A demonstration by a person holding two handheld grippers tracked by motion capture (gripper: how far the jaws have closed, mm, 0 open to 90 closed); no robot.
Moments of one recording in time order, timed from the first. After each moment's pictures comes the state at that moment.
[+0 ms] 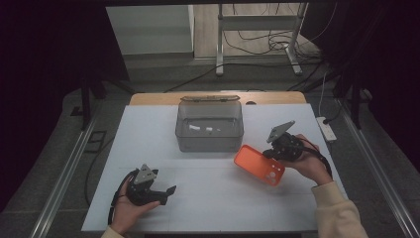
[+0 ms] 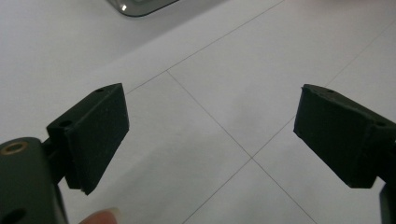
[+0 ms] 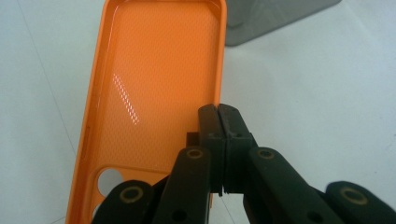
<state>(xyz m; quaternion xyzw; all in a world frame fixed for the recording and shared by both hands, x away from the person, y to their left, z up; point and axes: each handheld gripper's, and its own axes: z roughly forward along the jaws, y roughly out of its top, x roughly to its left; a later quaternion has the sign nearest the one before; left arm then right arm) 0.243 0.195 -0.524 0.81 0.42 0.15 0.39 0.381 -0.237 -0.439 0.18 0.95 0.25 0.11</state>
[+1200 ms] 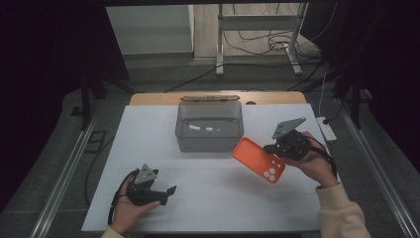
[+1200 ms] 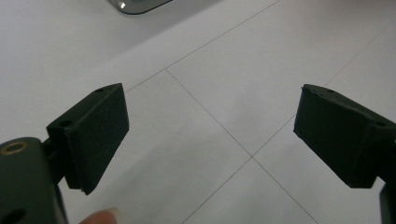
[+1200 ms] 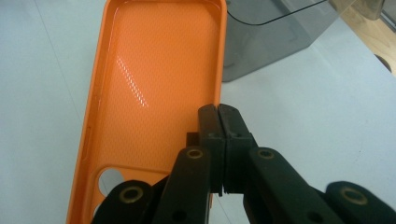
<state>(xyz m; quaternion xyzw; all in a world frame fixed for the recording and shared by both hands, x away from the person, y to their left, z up) 0.243 0.194 -0.525 0.81 0.42 0.15 0.38 0.363 -0.238 -0.405 0.18 0.93 0.30 0.14</state>
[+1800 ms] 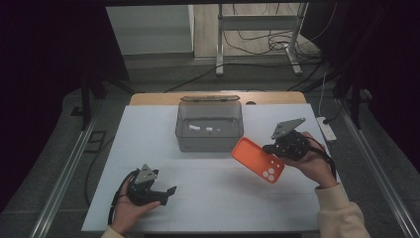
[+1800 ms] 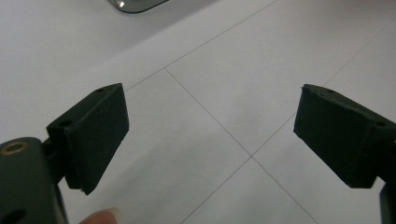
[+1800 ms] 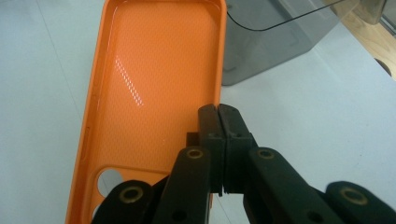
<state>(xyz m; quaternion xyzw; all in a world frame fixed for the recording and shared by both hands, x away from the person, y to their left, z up) 0.244 0.194 -0.525 0.81 0.42 0.15 0.38 0.361 -0.235 -0.404 0.18 0.93 0.30 0.14</state>
